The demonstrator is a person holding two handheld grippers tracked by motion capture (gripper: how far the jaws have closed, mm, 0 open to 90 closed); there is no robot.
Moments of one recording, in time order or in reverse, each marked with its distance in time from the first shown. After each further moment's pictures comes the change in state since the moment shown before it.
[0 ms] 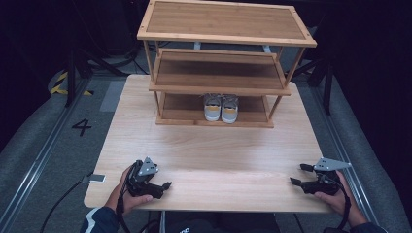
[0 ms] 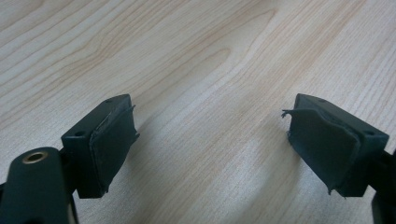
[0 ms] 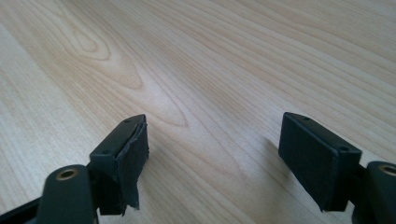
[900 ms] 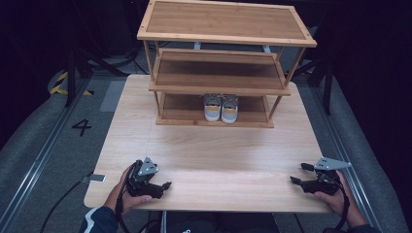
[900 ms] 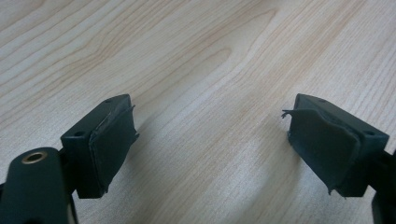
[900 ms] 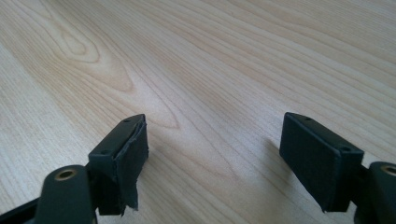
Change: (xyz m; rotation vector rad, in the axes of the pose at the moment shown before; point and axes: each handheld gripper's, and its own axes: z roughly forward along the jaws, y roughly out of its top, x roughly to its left) left arm 0.000 0.000 0.001 -0.001 -0.004 -0.012; right arm -0.001 0.000 0.001 0.001 -0.021 0.016
